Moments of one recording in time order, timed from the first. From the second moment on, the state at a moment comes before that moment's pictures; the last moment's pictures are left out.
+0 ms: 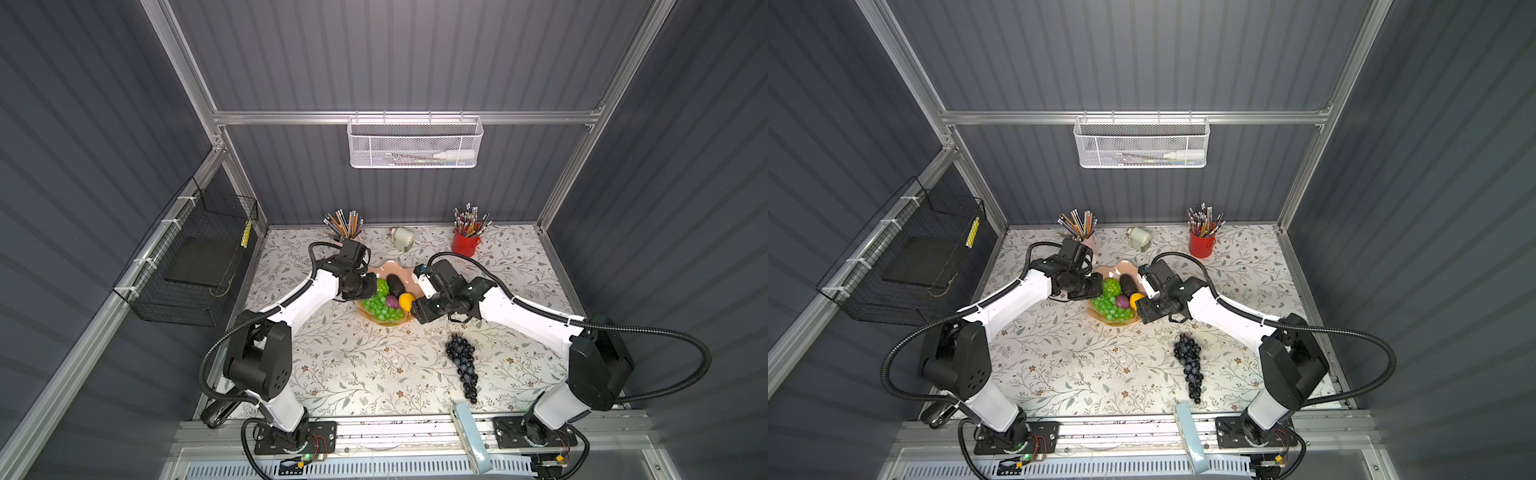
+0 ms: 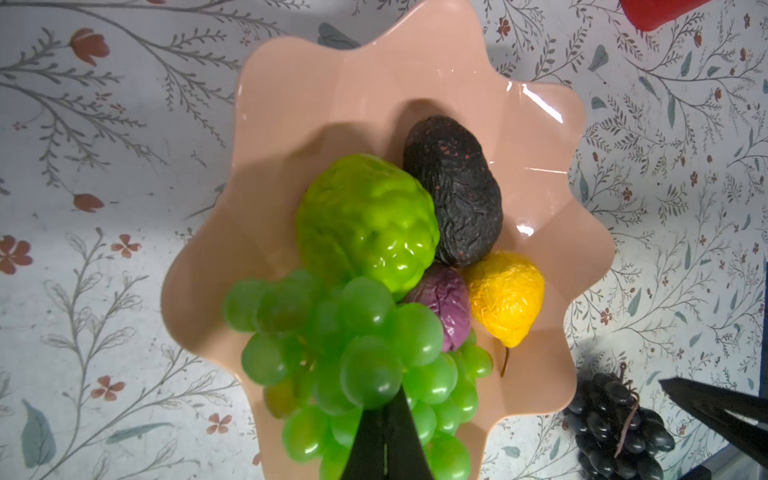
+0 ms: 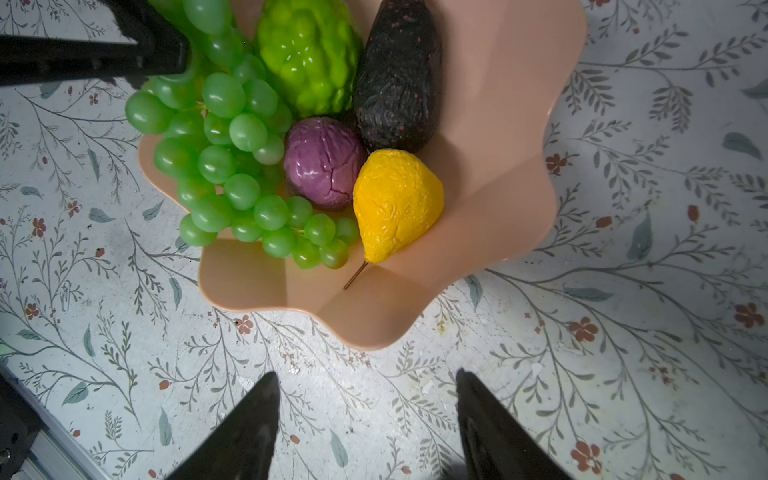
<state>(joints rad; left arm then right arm) -0.43 1.69 1.29 -0.68 0.20 -0.41 0.72 1.60 1.18 -0.57 -0.06 0.22</state>
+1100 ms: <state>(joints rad) -0.40 1.52 1.31 -0.79 0.16 -0.36 0.60 1.33 1.05 -0.59 -0.13 0.32</state>
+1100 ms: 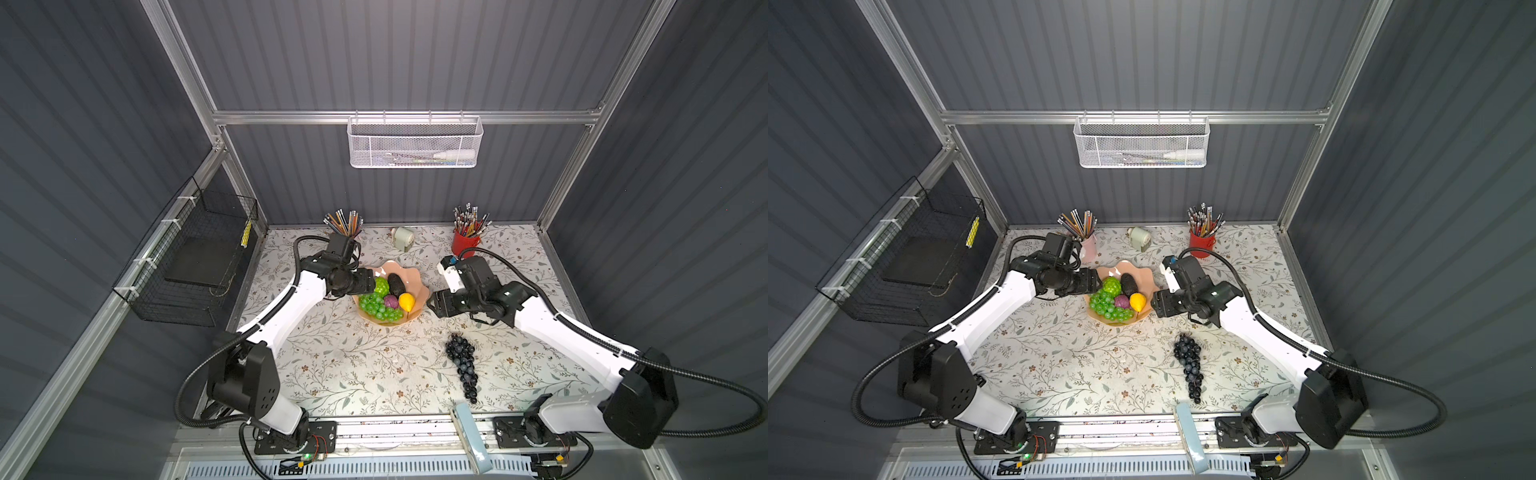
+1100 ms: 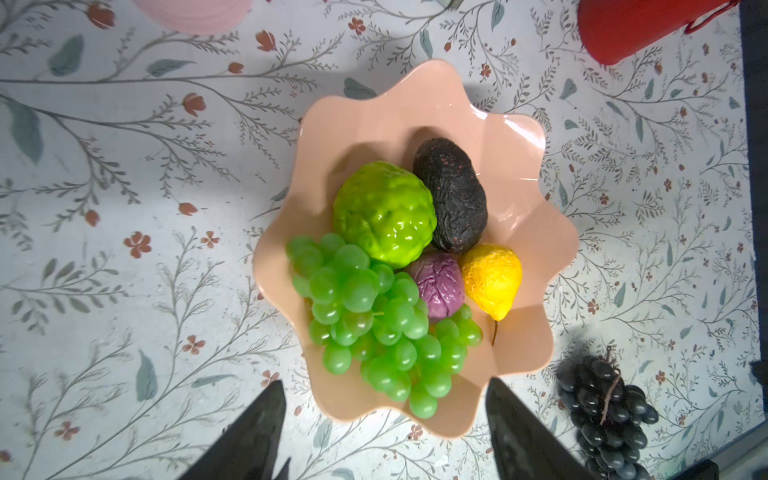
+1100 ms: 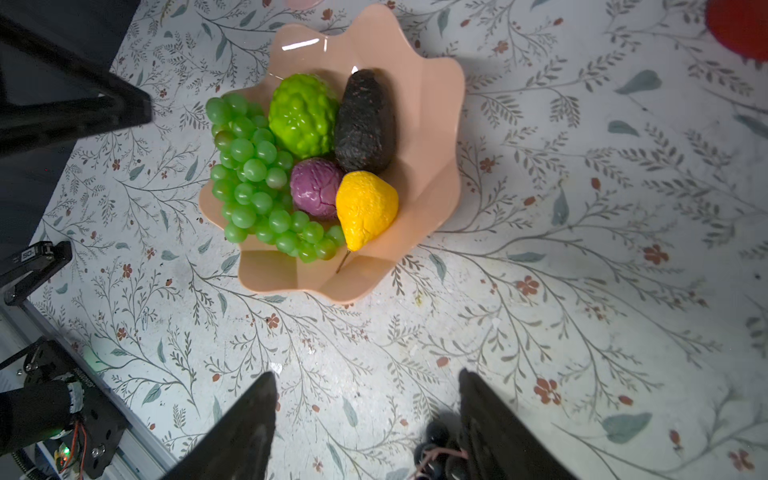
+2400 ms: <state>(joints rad) -0.40 1.41 1.17 -0.70 0.19 -0.42 0.73 1.54 1.03 -0.91 0.19 0.20</state>
